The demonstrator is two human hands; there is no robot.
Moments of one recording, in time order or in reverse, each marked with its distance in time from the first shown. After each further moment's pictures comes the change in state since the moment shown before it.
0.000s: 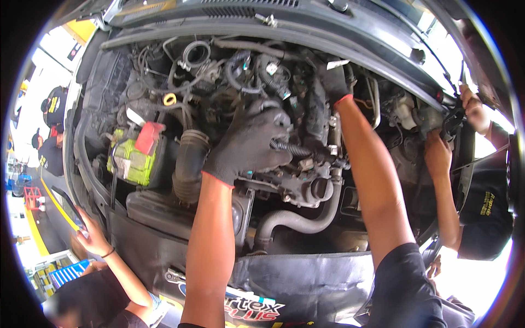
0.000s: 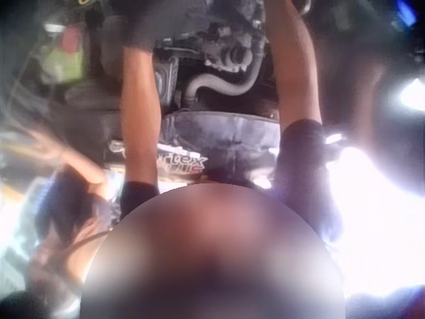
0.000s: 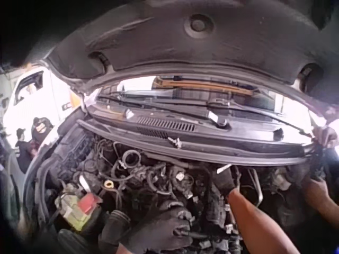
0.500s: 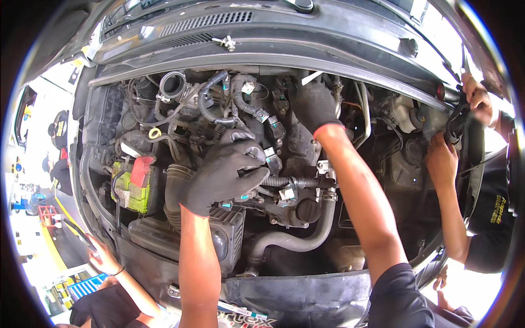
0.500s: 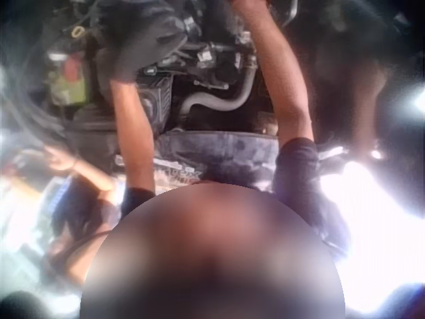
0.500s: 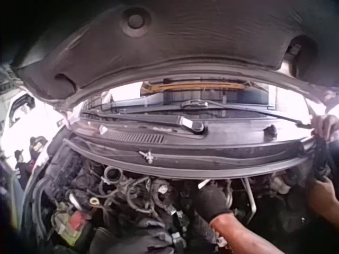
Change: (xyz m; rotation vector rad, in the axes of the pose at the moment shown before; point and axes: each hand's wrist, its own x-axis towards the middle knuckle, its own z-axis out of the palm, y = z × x) left_hand 0.016 0.007 -0.007 -0.117 -0.139 -0.098; right_hand -0.034 -0.058 -0.016 -0.454 -0.201 0.410
